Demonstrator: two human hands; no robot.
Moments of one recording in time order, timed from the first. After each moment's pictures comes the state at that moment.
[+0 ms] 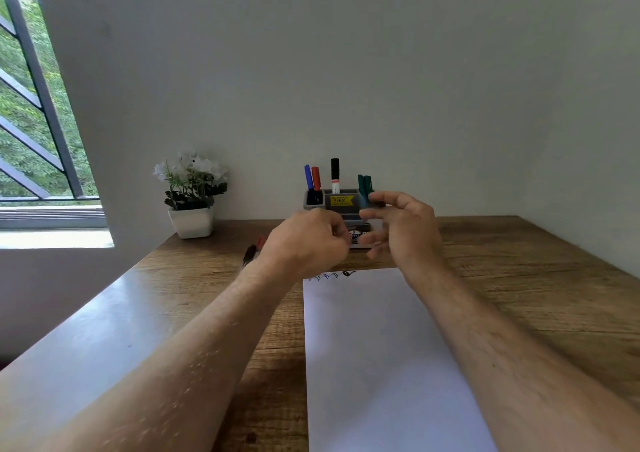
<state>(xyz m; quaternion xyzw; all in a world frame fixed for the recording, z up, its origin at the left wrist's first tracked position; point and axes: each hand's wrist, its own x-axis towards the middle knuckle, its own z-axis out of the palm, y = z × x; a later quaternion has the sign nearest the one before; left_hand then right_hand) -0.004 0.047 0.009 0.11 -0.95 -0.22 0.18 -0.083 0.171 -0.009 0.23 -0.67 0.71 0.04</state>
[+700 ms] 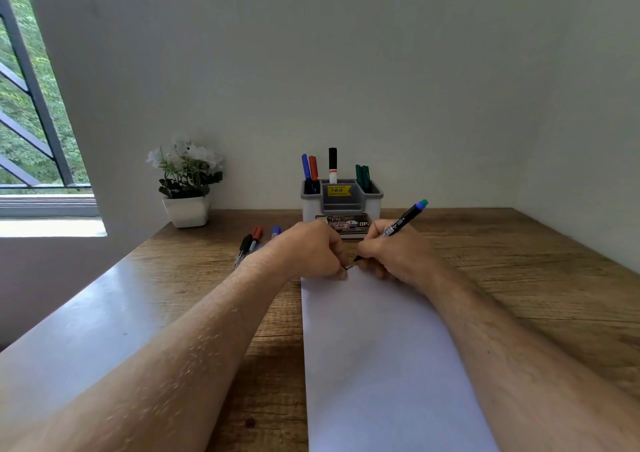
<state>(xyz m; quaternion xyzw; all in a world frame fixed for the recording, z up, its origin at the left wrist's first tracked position) -0.024 0.038 -0.013 0.13 -0.97 -0.20 0.03 -0.085 0.184 -0.028 0.27 -0.83 0.49 -0.05</state>
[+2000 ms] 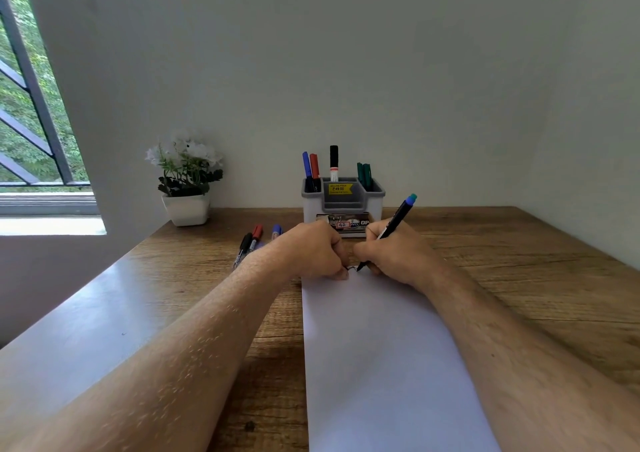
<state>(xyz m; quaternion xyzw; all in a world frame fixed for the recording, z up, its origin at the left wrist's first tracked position) -0.025 0.038 -0.012 0.14 -0.97 -0.21 0.01 -0.090 0.177 -0.030 0.30 -0.84 0.44 -0.02</state>
